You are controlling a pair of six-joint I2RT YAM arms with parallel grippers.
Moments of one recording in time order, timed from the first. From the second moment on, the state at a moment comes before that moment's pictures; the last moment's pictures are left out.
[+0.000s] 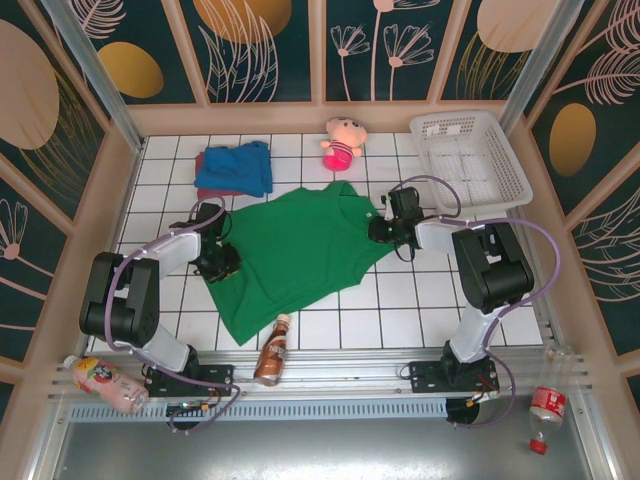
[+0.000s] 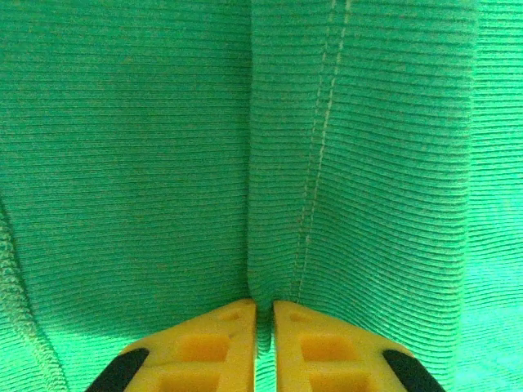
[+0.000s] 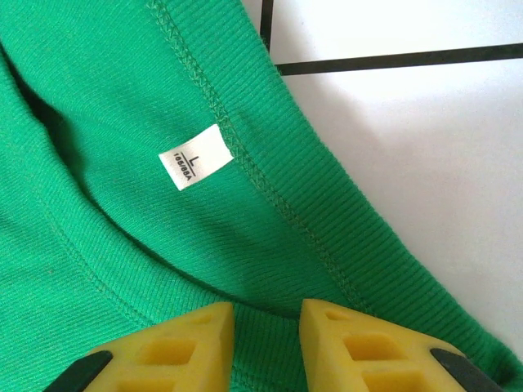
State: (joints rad) left arm -0.19 1.59 0.83 -0.63 0.13 -0.75; right arm 0.33 1.79 0.90 -0.06 -0.16 0.34
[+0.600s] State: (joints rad) left arm -0.19 1.53 0.86 -0.78 0.00 -0.70; right arm 0.33 1.79 0.89 -0.04 -0.16 0.34
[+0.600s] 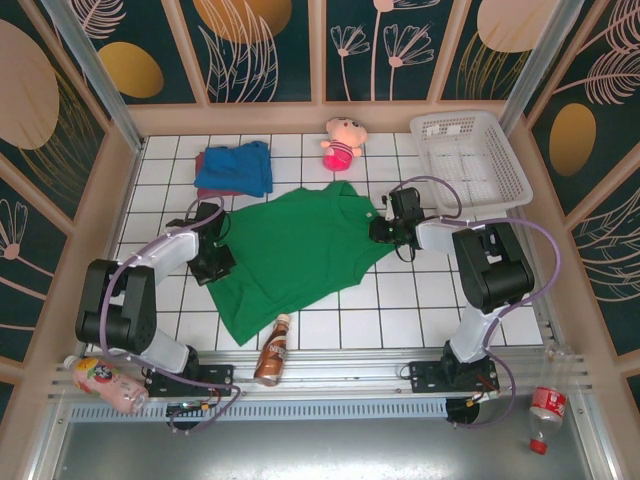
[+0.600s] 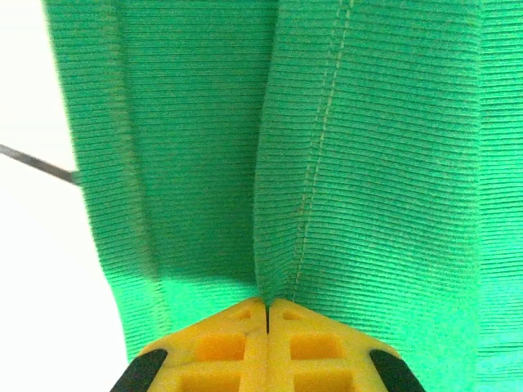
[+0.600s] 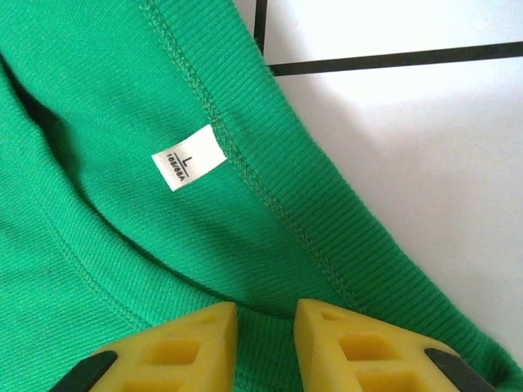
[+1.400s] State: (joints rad) left arm -0.15 1.66 0.98 -0.87 -0.21 -0.60; right arm 0.32 1.78 0.89 -0.04 -0.17 0.37
